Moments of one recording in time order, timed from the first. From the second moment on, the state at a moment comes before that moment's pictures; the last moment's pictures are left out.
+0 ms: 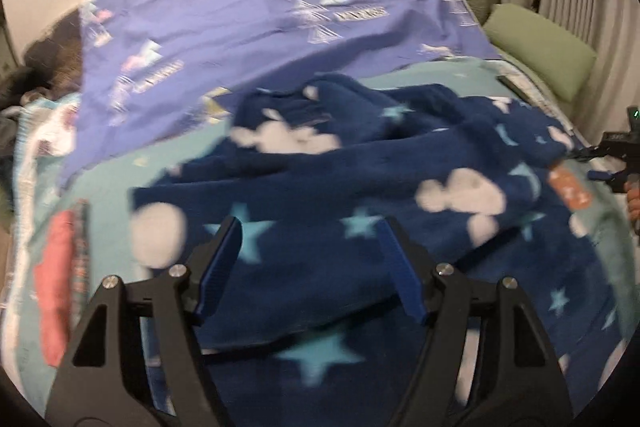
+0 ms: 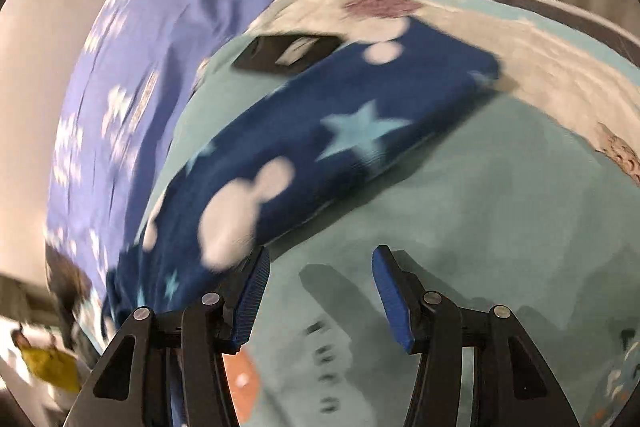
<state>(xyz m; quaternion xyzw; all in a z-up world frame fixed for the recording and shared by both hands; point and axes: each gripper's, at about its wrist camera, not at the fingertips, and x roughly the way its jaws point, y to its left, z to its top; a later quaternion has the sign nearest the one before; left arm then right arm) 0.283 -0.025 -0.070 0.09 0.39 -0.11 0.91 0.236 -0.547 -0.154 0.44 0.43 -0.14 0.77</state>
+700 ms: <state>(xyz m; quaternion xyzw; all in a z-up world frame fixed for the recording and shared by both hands) 0.307 -0.036 -0.119 0.01 0.45 -0.13 0.88 0.260 -0.618 -0.200 0.57 0.33 -0.19 0.73</state>
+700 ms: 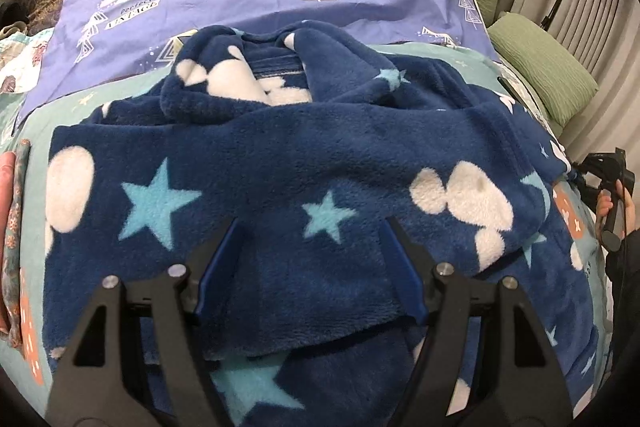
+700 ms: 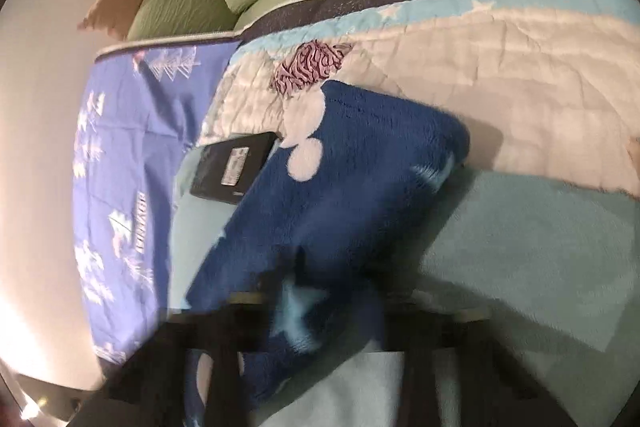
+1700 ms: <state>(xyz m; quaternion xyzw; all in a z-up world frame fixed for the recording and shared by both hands) 0.300 0.018 -0.108 -0.11 0.47 -0.17 0.86 0.250 -0.142 -0.111 -0.20 0.39 0.20 0.88</state>
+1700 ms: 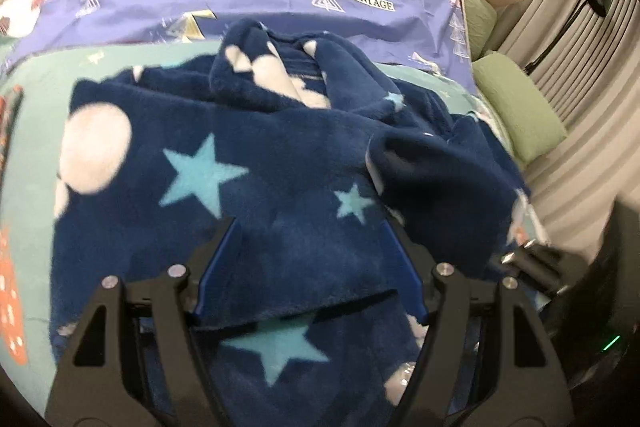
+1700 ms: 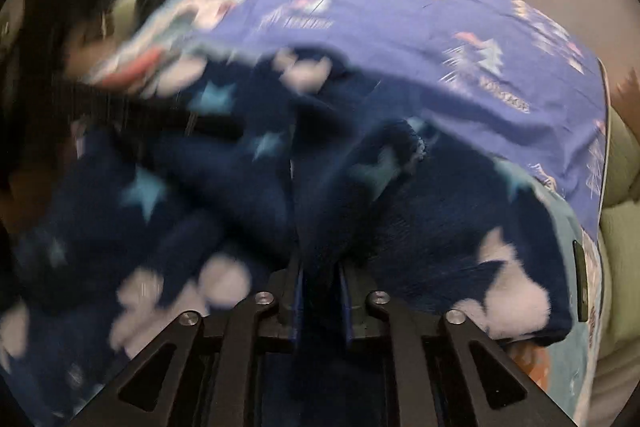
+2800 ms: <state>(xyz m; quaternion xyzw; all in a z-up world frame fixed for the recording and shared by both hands) 0.302 -0.023 -0.110 -0.26 0.51 -0.27 0.78 0.229 -0.156 -0.128 -0.15 0.41 0.21 0.88</state>
